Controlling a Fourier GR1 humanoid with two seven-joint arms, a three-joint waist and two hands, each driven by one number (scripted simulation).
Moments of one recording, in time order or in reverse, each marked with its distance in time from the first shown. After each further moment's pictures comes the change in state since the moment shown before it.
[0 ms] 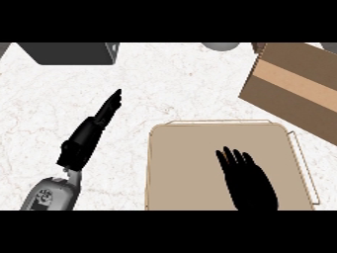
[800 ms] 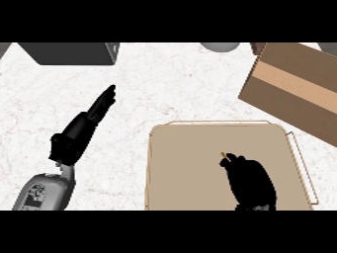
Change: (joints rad) left arm -0.019 -0.015 0.084 0.010 -0.016 -0.075 0.007; right arm 0.009 0.012 -0.045 0.103 0.116 -0.015 -0.139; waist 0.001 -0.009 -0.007
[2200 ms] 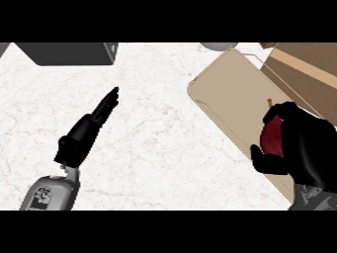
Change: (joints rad) left arm 0.014 -0.041 0.002 -0.006 -0.046 -0.003 0.002; right arm -0.141 0.005 -0.298 -0.245 0.168 -0.245 0.079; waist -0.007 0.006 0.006
